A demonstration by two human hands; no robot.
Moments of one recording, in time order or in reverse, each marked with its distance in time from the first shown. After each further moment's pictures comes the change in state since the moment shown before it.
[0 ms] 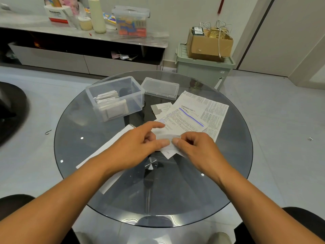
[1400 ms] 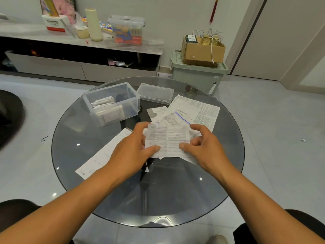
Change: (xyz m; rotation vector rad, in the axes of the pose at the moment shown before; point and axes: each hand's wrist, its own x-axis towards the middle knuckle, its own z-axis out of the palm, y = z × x) left_hand -0.003 -0.001 0.023 0.061 0.228 -0.017; right_hand -0.002 0.017 -0.019 0.112 0.124 0.109
